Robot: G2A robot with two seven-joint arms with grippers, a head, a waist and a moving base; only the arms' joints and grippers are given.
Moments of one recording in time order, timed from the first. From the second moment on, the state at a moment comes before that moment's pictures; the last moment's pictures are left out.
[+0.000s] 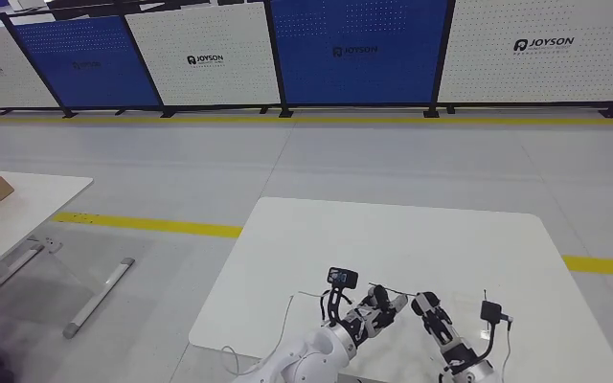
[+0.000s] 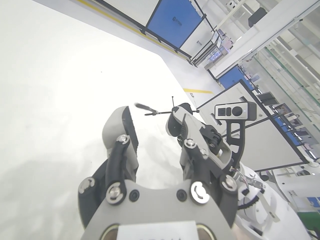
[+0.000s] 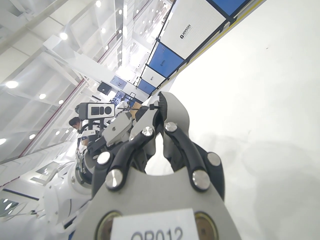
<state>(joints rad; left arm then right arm) 1.47 -1.26 -0.86 -1.78 0.55 0.13 -0.08 -1.70 -1.18 1.24 -1.71 -0.25 -0.34 0.09</state>
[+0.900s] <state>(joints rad) 1.48 -1.26 -0.90 -1.80 0.50 0.11 -0.10 -1.70 -1.18 1.24 -1.72 -0.27 -0.34 0.09</state>
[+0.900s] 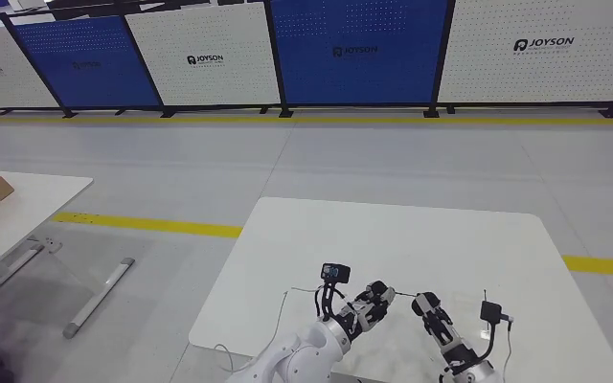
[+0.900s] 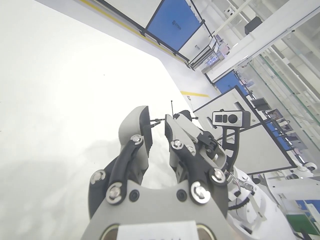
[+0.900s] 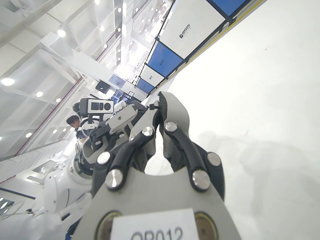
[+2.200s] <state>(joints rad) 1.50 -1.27 -0.98 -1.82 0.20 0.05 -0.09 -1.73 -1.17 1.25 -1.75 -0.24 -0.34 0.09</state>
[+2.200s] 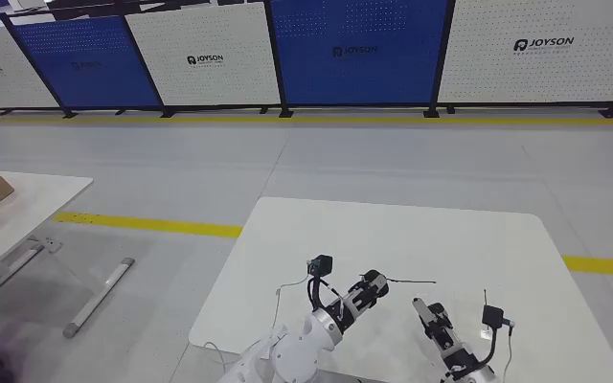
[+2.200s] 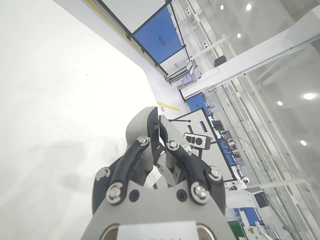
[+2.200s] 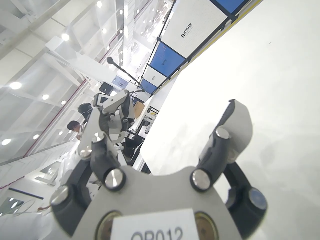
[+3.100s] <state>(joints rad) 1.54 -1.26 -1.05 -1.81 -0.09 -0.09 -0.19 -1.71 -1.19 1.20 -1.74 -0.64 -0.20 -0.14</state>
